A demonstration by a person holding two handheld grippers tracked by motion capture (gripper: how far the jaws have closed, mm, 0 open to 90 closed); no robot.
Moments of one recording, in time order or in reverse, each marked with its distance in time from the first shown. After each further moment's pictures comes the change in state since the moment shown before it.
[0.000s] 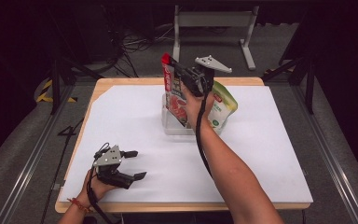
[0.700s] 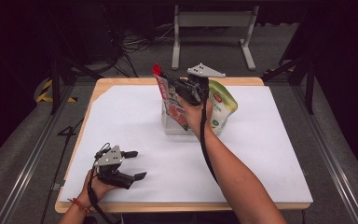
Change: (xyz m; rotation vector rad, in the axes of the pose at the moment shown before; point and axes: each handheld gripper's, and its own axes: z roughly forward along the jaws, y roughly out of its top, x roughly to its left) left arm 0.000 -0.002 0.003 0.020 0.012 -0.003; right arm 0.013 -0.014 -0.008 0.124 0.154 -0.082
